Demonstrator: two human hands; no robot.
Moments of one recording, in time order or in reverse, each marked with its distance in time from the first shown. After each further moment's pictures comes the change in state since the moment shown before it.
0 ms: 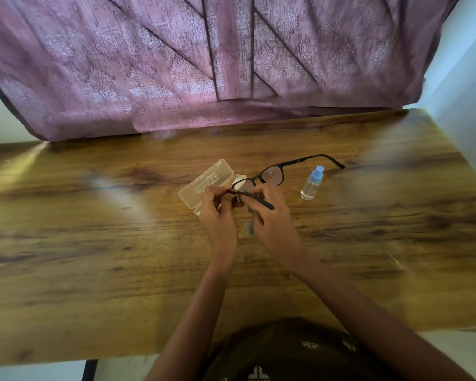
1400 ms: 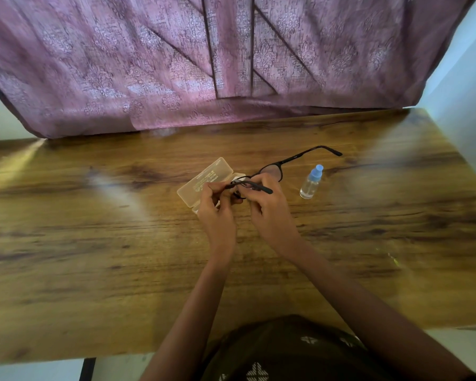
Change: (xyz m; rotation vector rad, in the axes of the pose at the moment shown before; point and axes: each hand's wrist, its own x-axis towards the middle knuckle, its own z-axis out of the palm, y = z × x) left_hand 0.004 0.001 0.003 -0.019 0.019 -0.006; right_hand 0.016 0.005 0.003 0.057 -0.028 0.031
